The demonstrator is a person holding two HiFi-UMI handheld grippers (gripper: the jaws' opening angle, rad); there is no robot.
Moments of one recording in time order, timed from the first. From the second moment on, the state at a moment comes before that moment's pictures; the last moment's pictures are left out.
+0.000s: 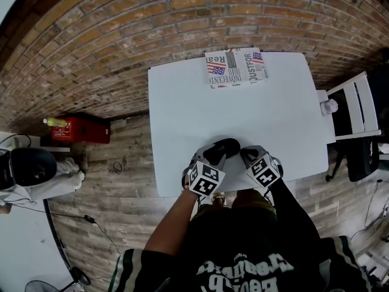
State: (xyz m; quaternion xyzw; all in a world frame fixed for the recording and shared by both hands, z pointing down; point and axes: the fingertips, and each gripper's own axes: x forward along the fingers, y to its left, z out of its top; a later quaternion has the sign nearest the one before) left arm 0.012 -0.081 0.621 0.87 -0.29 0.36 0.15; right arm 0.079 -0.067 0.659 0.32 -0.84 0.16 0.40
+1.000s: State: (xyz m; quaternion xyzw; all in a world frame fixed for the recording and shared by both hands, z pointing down) left arm 0.014 -0.077 0.607 0.88 -0.25 0.36 0.20; right arm 0.089 -0.104 0.659 0.24 -0.86 0.17 0.42
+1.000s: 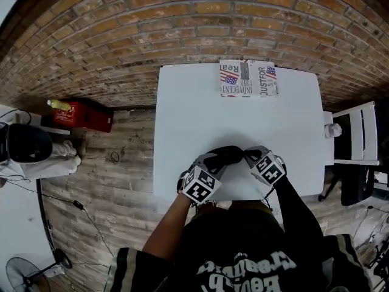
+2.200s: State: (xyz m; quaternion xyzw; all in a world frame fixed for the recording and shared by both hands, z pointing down) left arm -0.030 -0.103 0.611 0.84 -0.37 0.30 0.25; right arm -0.025 -0.033 0.653 0.19 -0.87 0.15 0.43
